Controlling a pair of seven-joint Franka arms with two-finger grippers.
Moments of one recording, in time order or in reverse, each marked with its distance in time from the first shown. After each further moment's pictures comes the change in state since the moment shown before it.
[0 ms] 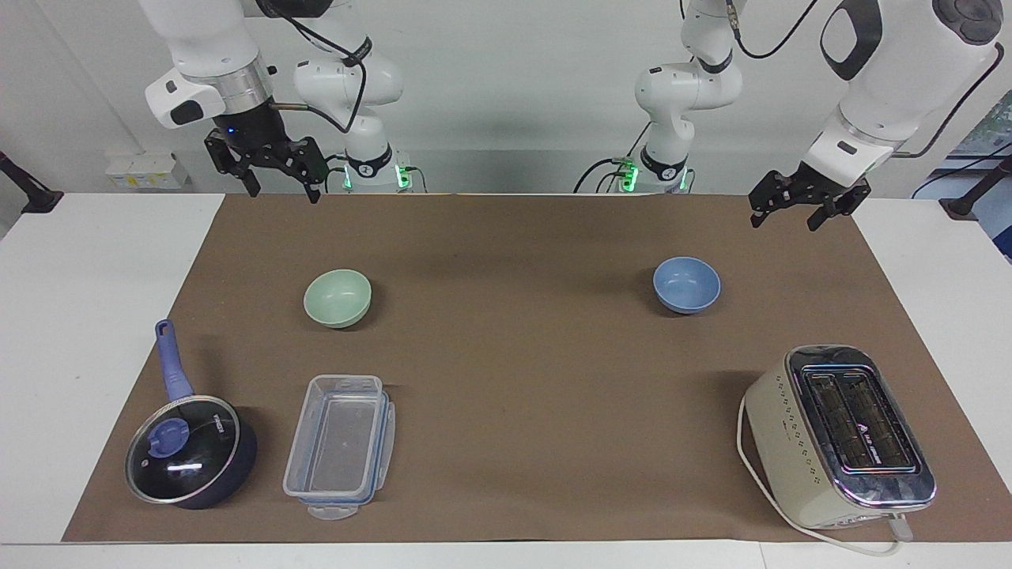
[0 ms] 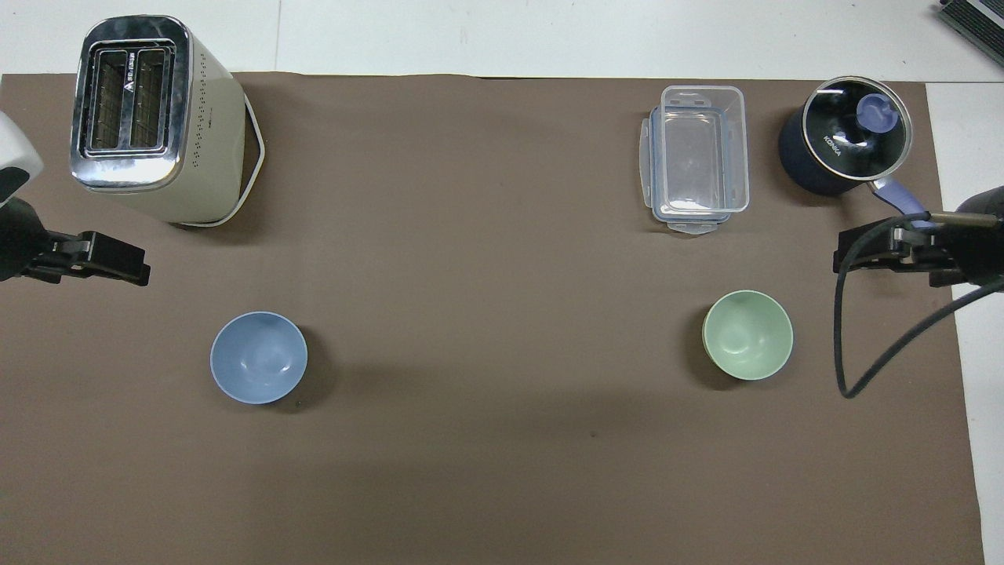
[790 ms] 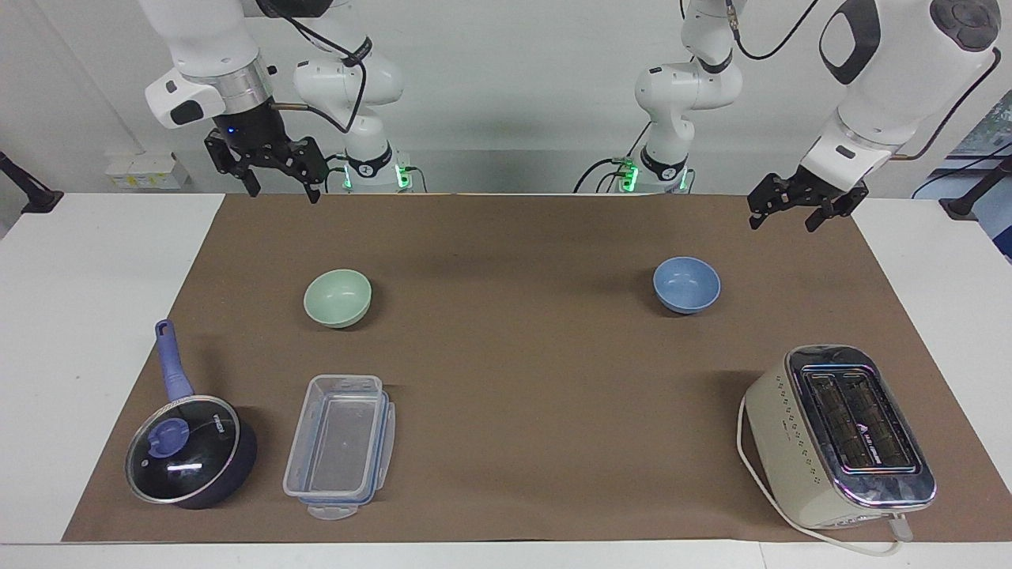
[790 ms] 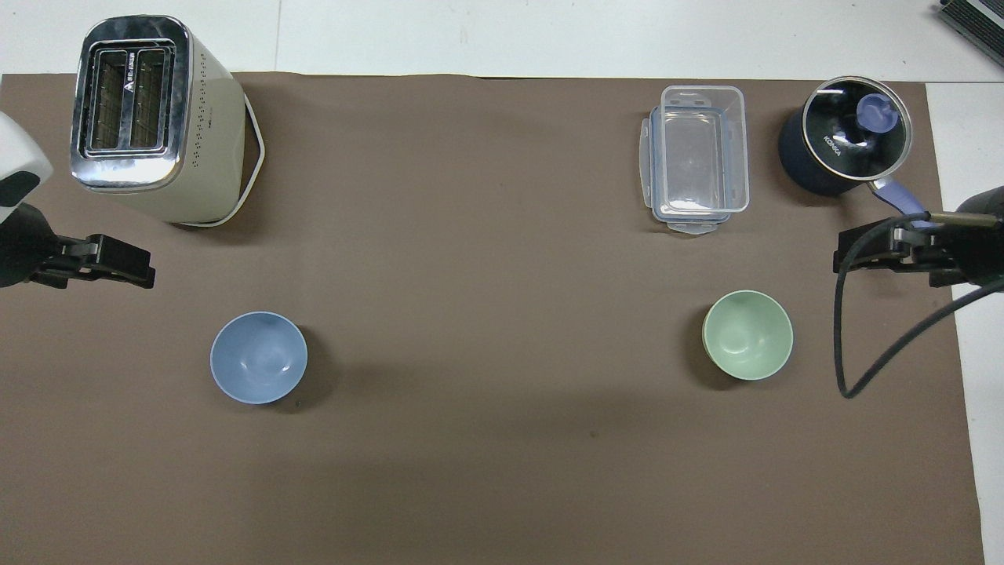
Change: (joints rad) left arm 0.001 -0.010 0.003 -0.052 0.000 0.037 -0.025; right arm 0.000 0.000 0.000 0.000 0.000 0.000 0.000
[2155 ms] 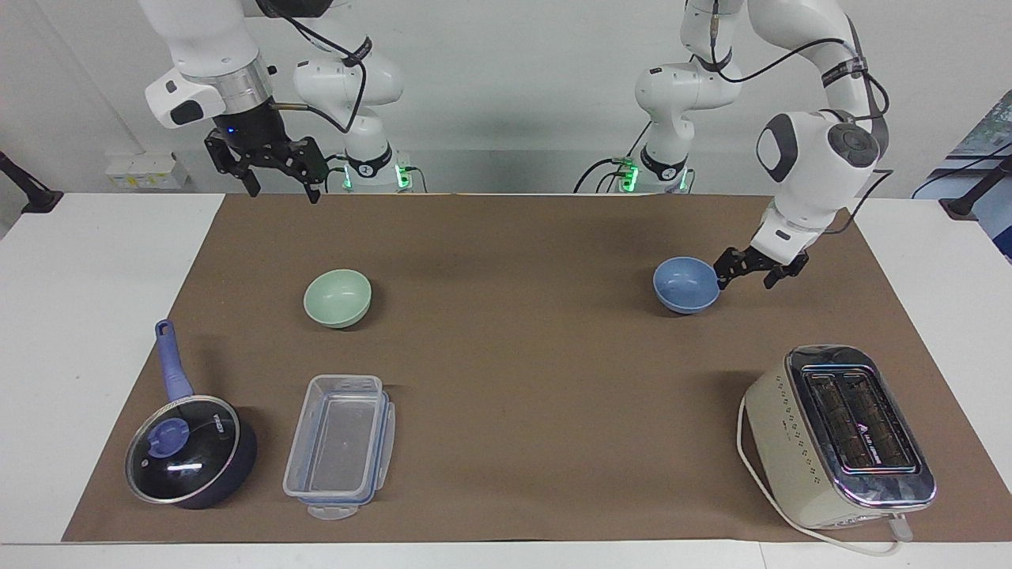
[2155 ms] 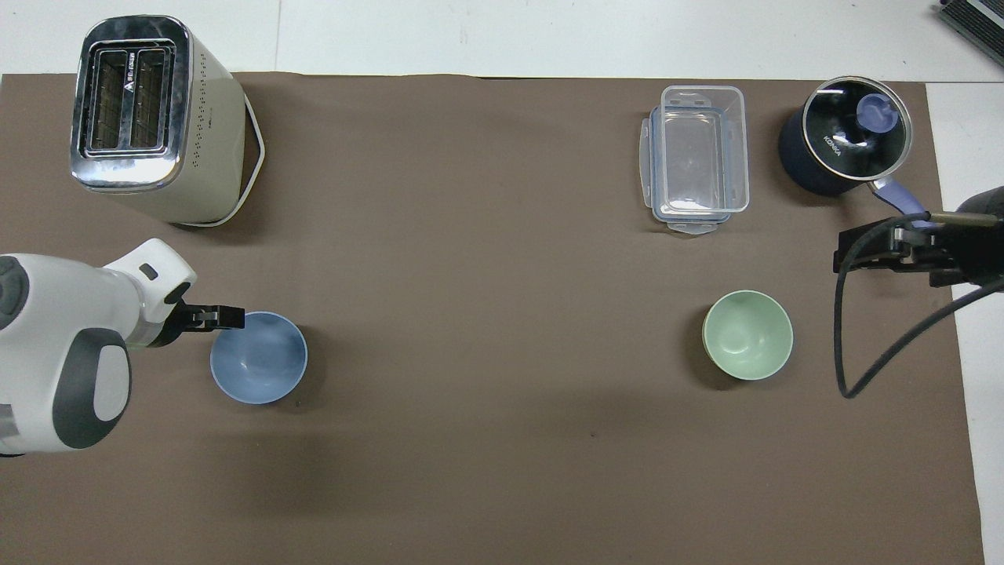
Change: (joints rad) left arm 0.004 -0.015 -0.001 -0.676 0.001 0.761 0.000; right arm 0.000 0.000 0.000 0.000 0.000 0.000 0.000
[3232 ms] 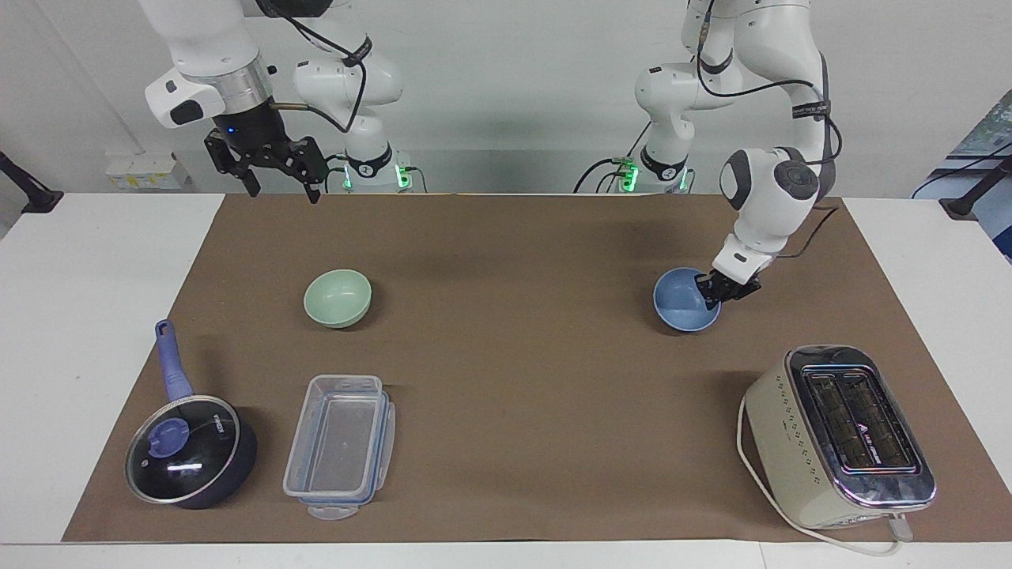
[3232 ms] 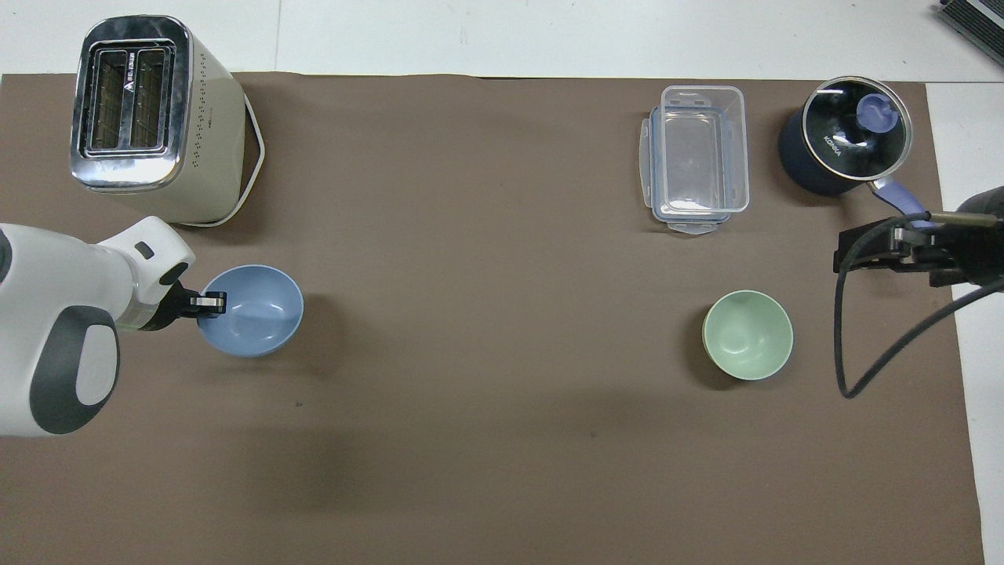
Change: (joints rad) left arm -0.019 -0.022 -0.001 0.165 0.000 -0.200 -0.005; right arm 0.000 0.000 0.000 0.000 0.000 0.000 0.000
